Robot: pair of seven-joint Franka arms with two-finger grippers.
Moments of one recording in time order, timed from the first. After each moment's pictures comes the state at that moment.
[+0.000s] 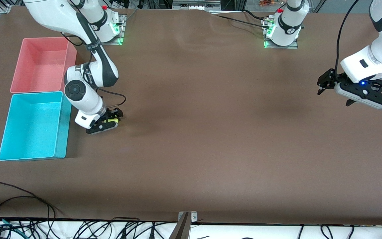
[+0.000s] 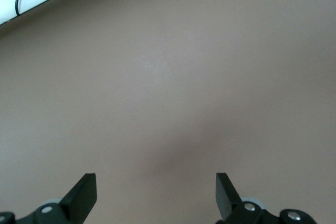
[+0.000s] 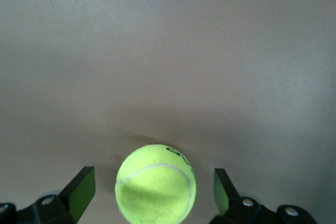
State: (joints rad) left arm -0.17 0.02 0.07 -1.70 0.02 1.77 0.34; right arm 0.32 0.41 -0.08 -2.11 -0.04 2.53 -0.05
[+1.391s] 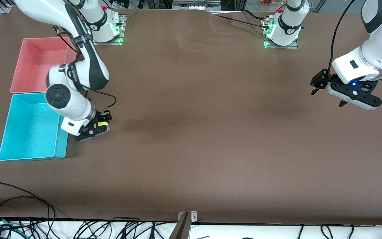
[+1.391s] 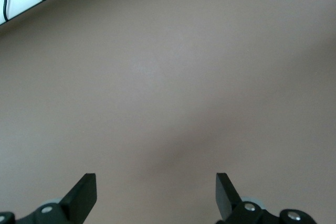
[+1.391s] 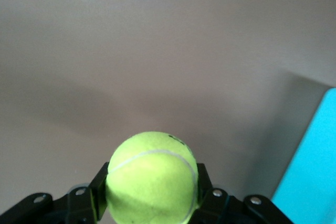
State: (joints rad) left arm -0.17 0.03 0.04 -1.69 0.02 1.76 0.34; right arm 0.30 0.39 -0.09 -1.84 -0.05 2.15 -0.15
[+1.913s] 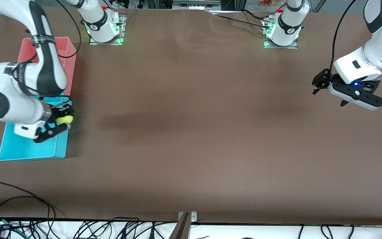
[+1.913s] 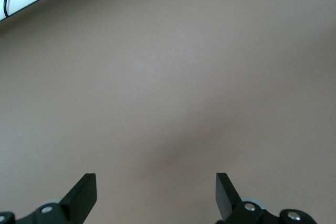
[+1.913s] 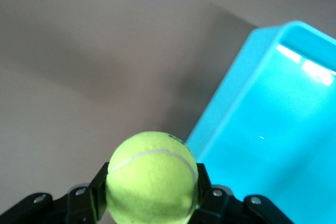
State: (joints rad) left arm -0.13 0.03 0.01 -1.68 0.02 1.75 0.34; right arm 0.19 0.38 -0.20 -1.72 -0.04 1.87 -0.51
